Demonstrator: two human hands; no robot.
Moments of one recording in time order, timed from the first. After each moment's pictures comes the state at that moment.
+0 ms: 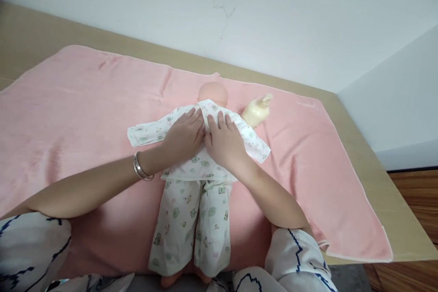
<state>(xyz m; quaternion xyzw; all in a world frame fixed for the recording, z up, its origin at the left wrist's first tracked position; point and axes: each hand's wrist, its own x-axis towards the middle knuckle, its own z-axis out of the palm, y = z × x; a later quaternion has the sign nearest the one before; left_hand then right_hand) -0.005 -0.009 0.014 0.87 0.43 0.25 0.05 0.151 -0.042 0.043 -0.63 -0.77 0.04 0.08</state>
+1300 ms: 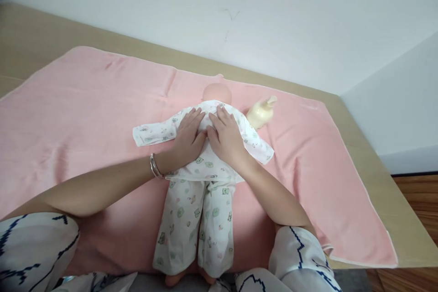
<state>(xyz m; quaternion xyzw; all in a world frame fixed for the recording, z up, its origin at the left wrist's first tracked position) -0.005 -0.010 -0.016 0.79 0.45 0.39 0.15 0.153 -0.032 0.037 -0.58 -0.79 0.06 0.22</state>
